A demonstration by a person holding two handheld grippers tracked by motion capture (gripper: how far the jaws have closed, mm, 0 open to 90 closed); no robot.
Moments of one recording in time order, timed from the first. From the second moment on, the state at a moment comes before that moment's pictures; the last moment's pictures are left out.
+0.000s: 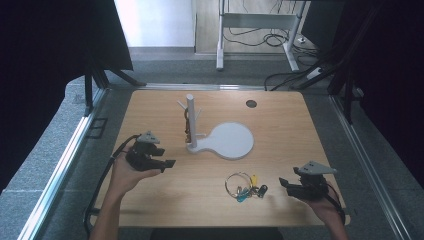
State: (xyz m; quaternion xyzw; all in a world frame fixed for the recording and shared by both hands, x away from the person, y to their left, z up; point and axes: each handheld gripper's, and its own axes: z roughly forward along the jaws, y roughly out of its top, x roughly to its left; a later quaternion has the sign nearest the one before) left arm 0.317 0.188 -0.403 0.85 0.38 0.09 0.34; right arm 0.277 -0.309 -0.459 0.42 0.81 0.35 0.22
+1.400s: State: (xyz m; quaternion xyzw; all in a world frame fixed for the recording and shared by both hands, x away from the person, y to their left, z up) left arm 0.301 0.208 -0.445 0.85 0.39 0.05 0.35; right arm 0.354 -0.200 -0.422 0.30 0.93 0.18 0.11
